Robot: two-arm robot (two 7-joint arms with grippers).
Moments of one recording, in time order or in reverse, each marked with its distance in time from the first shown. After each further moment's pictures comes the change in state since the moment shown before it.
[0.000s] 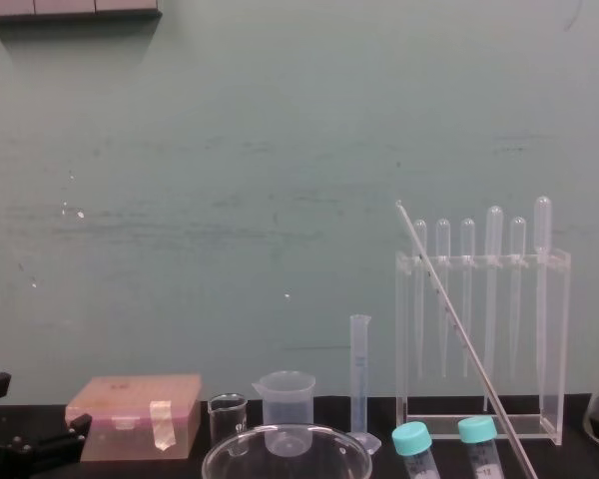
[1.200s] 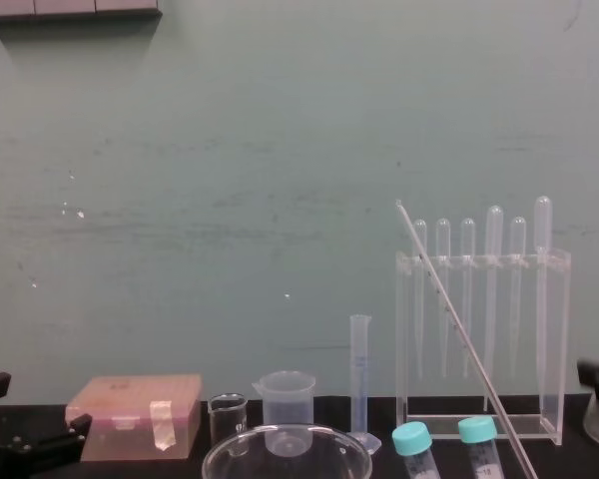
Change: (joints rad) left arm 0.000 0.000 0.000 0.000 0.000 0.000 0.000; right arm -0.027 0.026 0.092 -0.120 0.184 0.083 0.158
